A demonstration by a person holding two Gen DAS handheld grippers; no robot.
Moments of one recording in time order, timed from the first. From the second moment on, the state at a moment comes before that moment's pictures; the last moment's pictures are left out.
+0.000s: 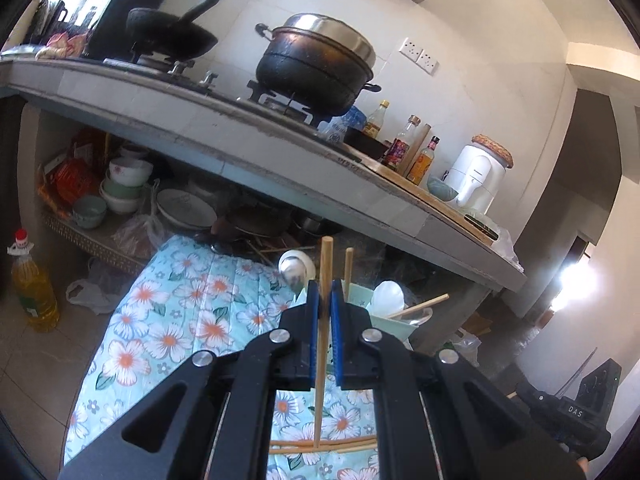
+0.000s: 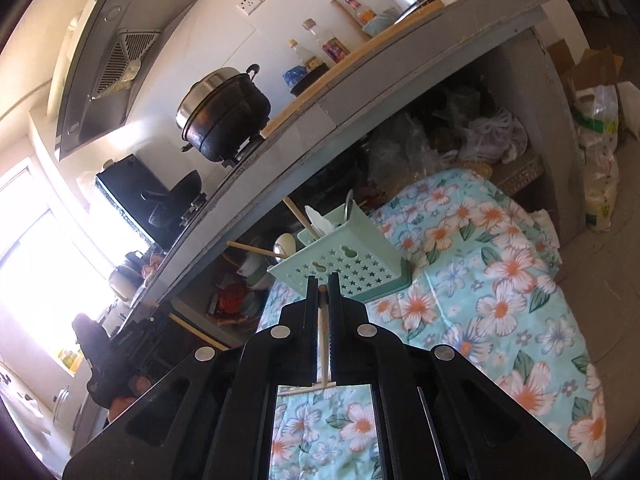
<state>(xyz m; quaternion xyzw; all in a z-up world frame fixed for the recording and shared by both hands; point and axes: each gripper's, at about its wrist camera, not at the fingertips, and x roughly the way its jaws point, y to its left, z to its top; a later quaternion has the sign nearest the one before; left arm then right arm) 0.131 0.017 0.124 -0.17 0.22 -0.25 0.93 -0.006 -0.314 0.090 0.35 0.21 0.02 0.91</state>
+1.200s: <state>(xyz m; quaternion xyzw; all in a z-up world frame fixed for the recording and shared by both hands) 0.258 -0.127 0.124 -0.11 0.14 -0.22 0.96 -0.017 -0.364 0.086 0.37 0.19 0.03 0.91</state>
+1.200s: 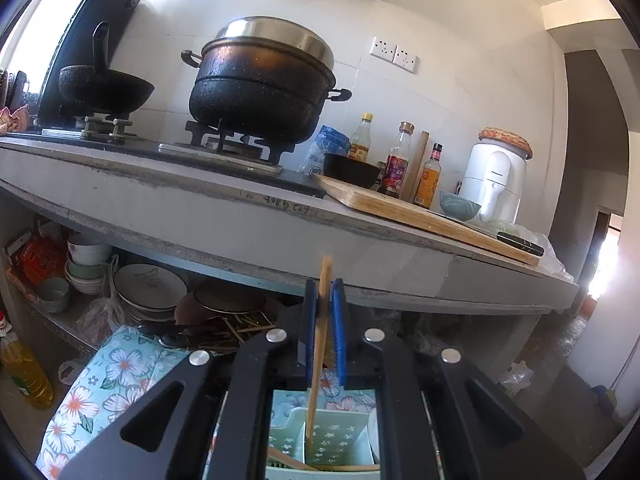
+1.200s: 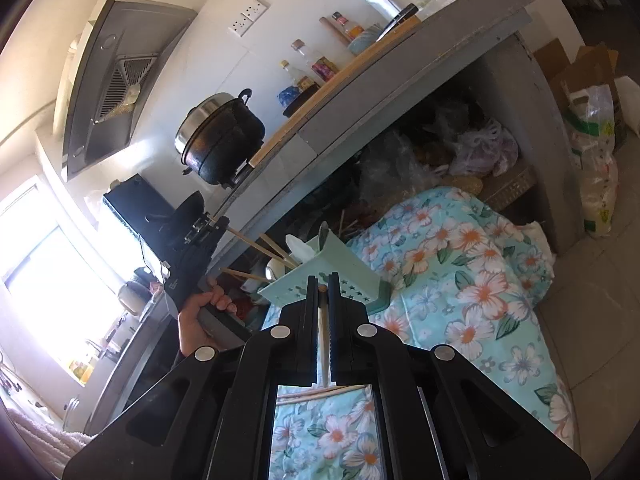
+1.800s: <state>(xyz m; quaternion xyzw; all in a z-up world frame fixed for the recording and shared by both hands) 0.150 -0.057 0.121 -0.05 0.21 -0.25 0.94 -0.012 -0.334 0.135 0.30 0.16 0.03 0.94</state>
